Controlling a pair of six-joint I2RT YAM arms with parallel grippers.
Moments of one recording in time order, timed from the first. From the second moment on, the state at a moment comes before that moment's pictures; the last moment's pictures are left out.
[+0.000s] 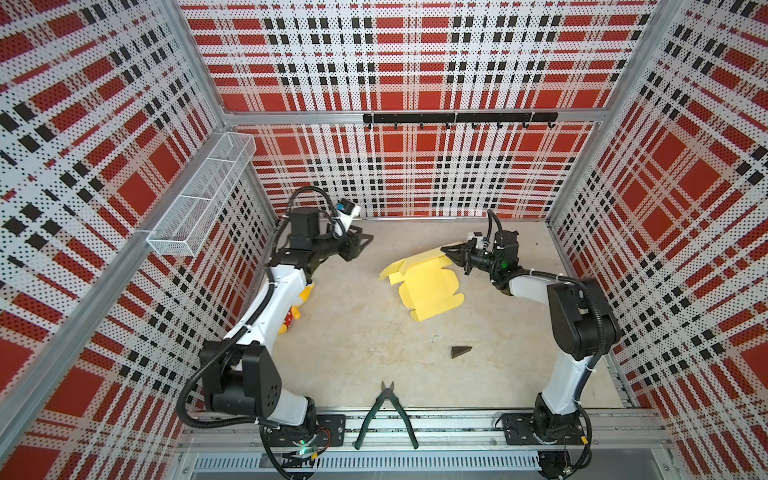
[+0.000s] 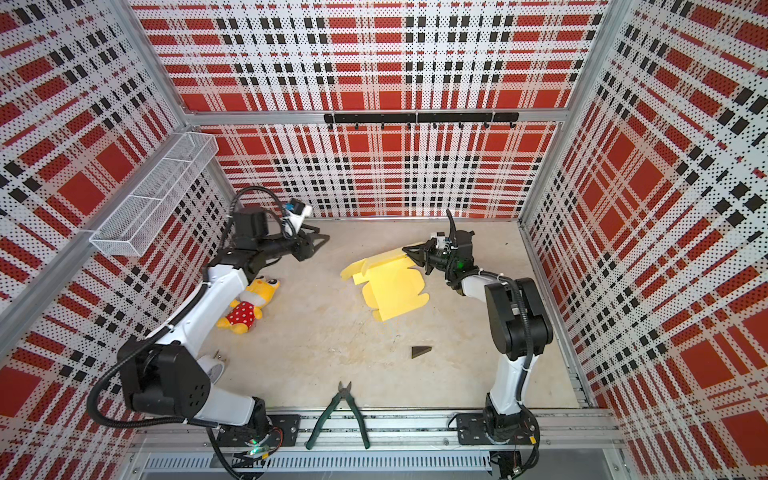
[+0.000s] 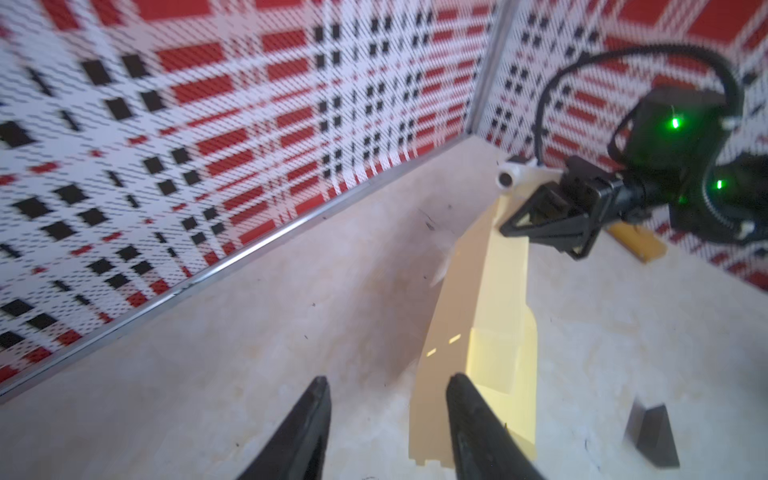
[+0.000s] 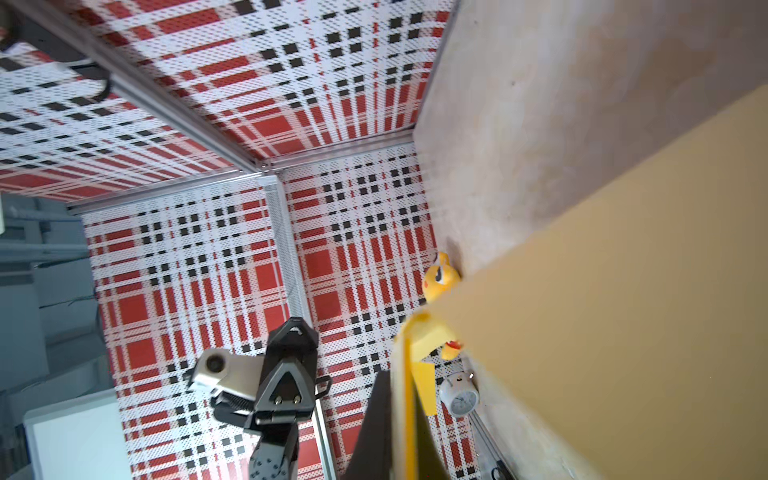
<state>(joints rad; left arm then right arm) -0.04 1.45 1.25 -0.20 0.70 0.14 0.20 1.86 1.07 0.63 -0.87 1.56</state>
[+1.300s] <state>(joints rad) -0.07 1.71 0.91 0.94 1.27 -0.50 0.19 1.74 1.10 1.14 -1.12 1.88</state>
